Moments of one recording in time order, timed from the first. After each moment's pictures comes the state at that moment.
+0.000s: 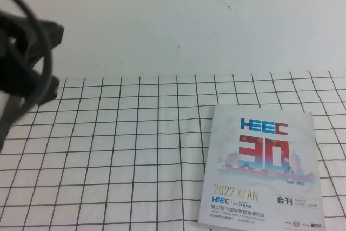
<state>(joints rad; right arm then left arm) 0.25 0.44 -0.65 -0.05 0.87 -0.26 -0.24 0.97 -1.10 -0.43 0.57 0.59</state>
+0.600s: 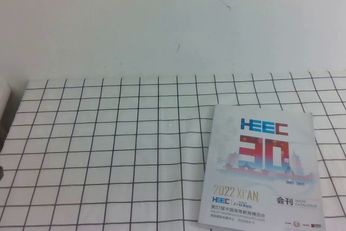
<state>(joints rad) 0.25 0.06 -0.31 0.11 0.46 -0.42 -0.24 0.23 -0.31 -0.44 0.19 0.69</state>
